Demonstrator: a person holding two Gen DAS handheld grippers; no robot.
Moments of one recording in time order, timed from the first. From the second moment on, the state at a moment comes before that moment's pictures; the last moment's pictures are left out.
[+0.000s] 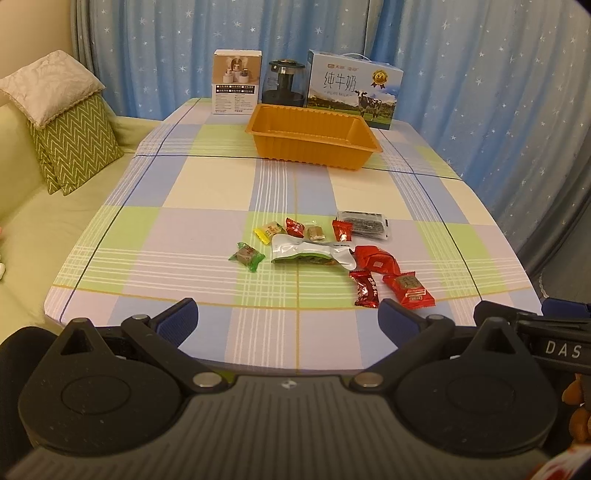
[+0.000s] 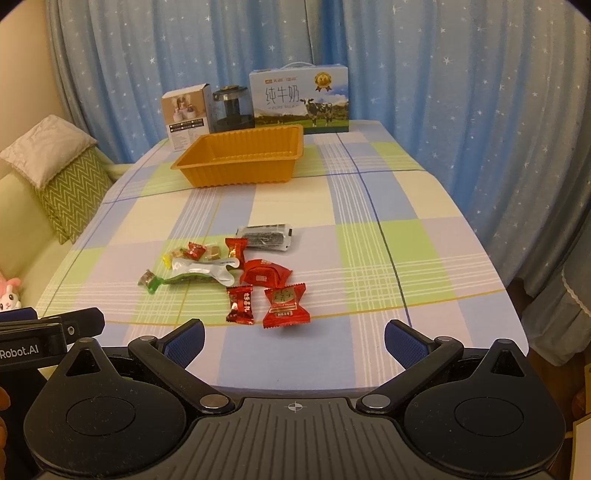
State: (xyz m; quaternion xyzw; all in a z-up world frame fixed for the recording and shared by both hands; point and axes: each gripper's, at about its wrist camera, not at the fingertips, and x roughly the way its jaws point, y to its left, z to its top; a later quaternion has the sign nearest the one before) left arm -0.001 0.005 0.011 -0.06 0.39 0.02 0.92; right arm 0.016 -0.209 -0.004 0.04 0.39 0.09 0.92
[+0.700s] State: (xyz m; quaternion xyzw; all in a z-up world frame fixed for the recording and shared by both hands) left arm -0.002 0.005 0.012 -0.06 0.38 0.02 0.92; right arm 0.015 -0.210 -0.004 0.04 0.39 0.09 0.92
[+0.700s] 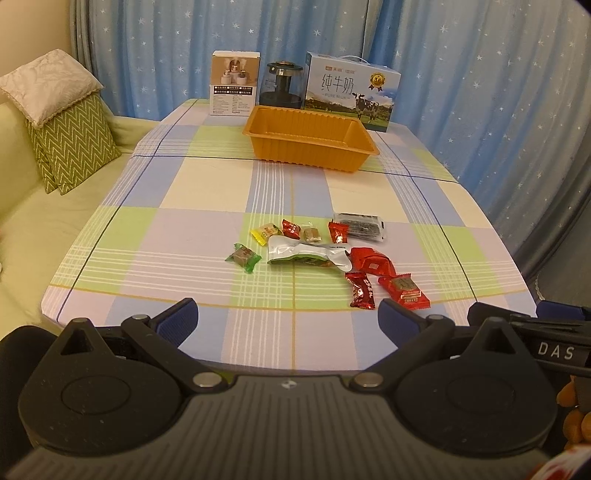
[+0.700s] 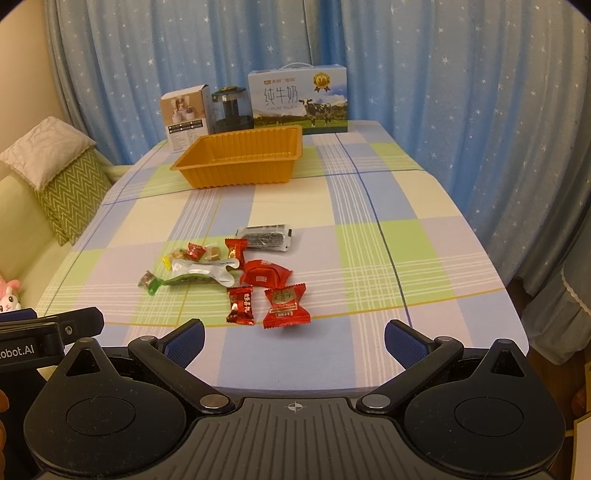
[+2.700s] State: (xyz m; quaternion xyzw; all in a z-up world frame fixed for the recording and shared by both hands) left arm 0.002 0.008 -0.001 -0.08 0.39 0.01 0.92; right arm 0.018 -0.209 -0.017 0.05 0.40 0.09 0.91
